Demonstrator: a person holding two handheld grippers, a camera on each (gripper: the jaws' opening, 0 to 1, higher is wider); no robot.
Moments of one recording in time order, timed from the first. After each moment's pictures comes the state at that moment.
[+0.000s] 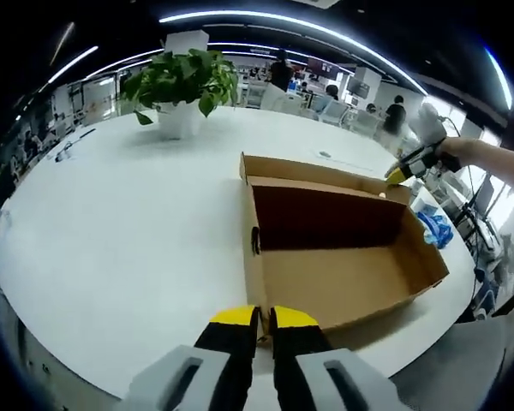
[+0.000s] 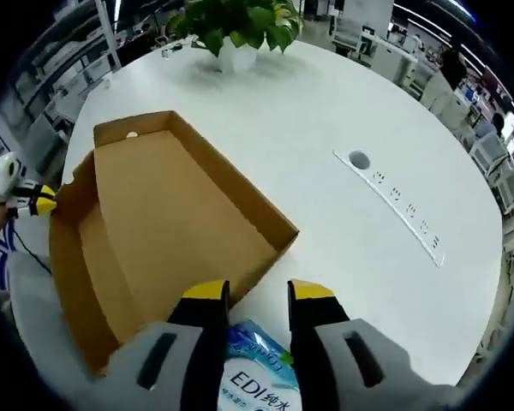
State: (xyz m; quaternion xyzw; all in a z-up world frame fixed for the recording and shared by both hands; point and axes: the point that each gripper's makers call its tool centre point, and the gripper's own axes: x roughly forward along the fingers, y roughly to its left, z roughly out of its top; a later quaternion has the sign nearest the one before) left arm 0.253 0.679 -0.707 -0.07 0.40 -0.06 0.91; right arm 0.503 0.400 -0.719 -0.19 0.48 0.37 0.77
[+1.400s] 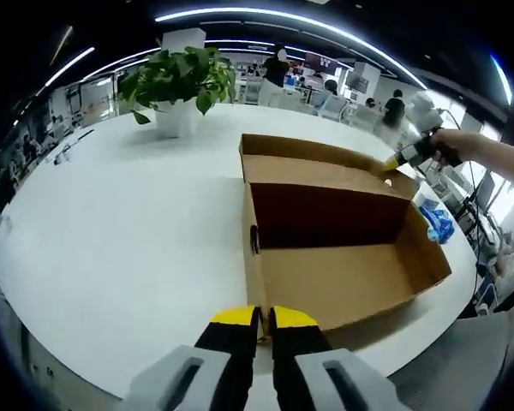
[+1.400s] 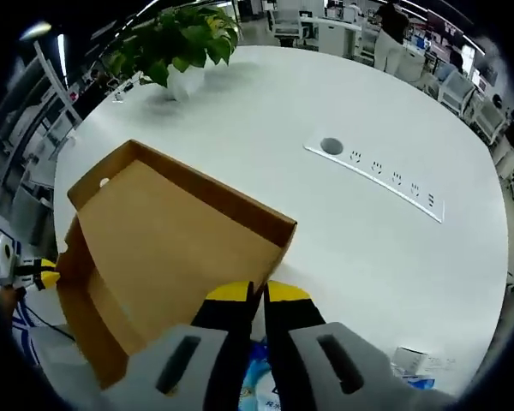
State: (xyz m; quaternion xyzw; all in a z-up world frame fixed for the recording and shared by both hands) left arm 0.253 0.678 -0.708 -0.06 0.40 -0.07 0.91; right arm 0.497 0.406 -0.694 -0.10 0.49 0.30 0.81
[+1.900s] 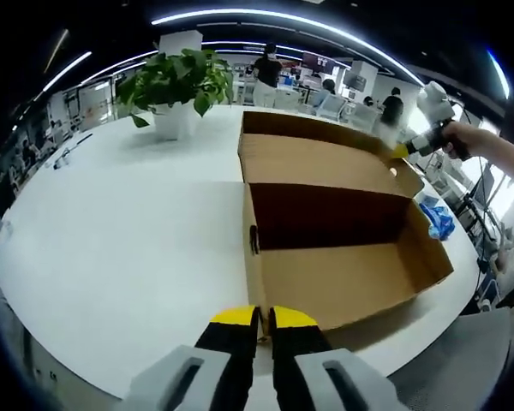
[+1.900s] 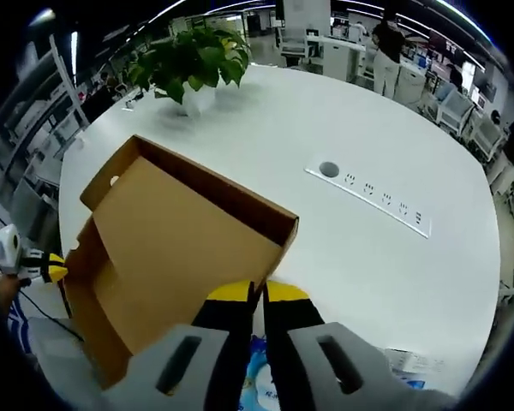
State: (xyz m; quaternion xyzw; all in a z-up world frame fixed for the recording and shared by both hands) left arm 0.251 0.678 -0.708 -0.05 0.40 -0.07 0.91; right arm 0.491 0.403 -0.661 -0.11 0.45 0.31 0.83
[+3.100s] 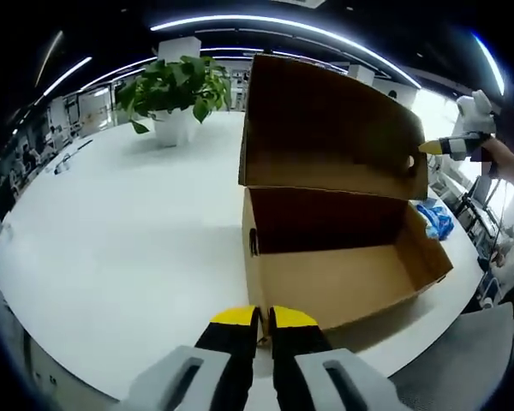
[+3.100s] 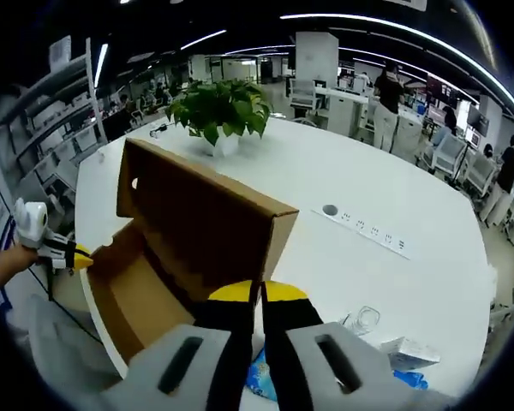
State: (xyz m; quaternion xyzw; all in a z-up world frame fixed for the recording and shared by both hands) left arm 0.248 0.676 -0.705 -0.05 0.38 -0.07 0.92; right arm 0.421 0.399 -0.602 -0.10 0.32 0.34 0.88
